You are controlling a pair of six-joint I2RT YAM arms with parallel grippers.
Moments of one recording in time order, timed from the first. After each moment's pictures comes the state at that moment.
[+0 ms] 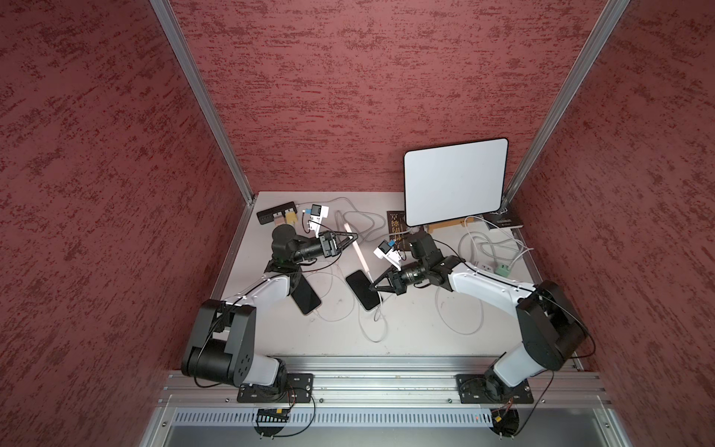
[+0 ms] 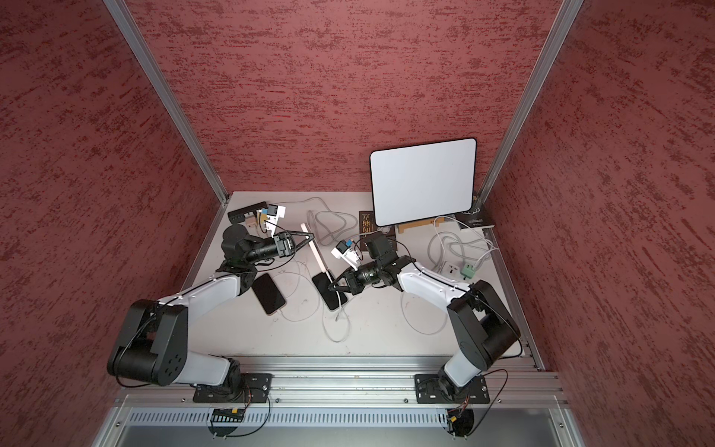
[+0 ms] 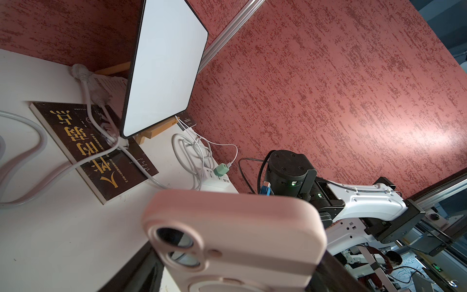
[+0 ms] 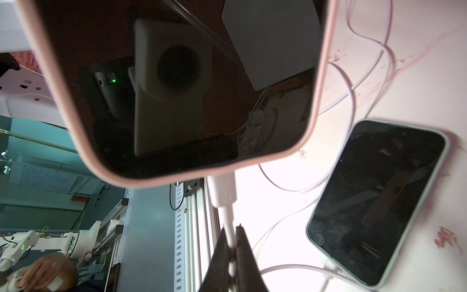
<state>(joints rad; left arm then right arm) -0.16 1.44 0.72 0.79 1.04 -0.90 0.61 1.60 0.99 -0.14 -0.98 0.16</state>
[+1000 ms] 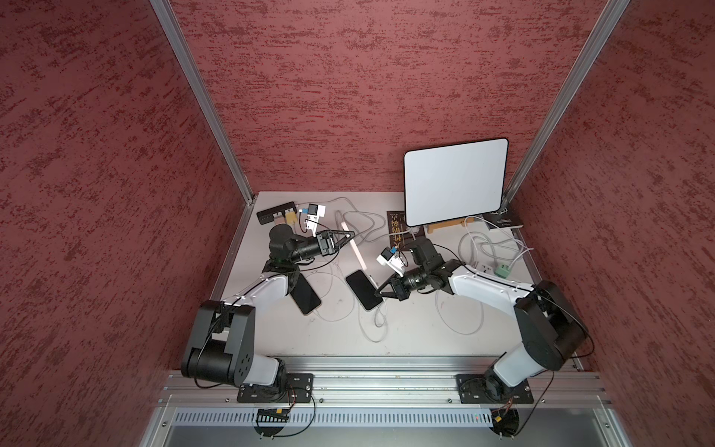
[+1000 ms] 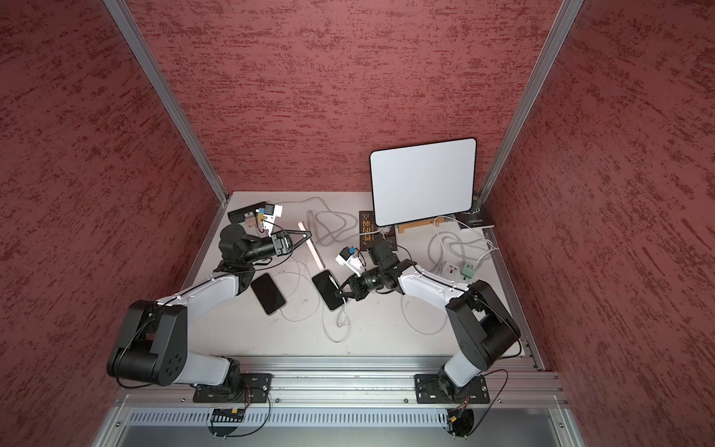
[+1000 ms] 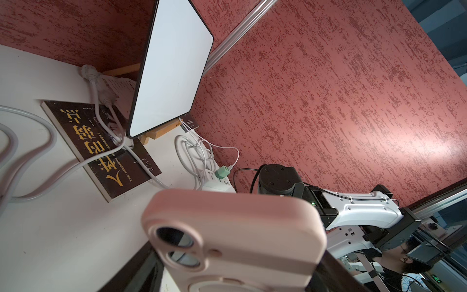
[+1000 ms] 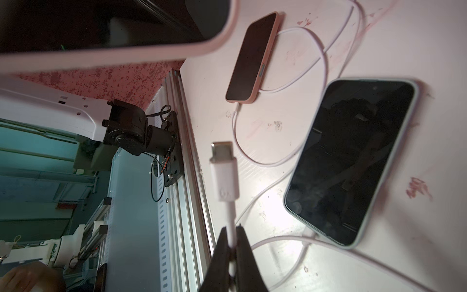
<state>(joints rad) -0.14 1.43 0.72 0.78 1.04 -0.92 0.58 1.60 0.94 -0.21 -0.89 0.12</state>
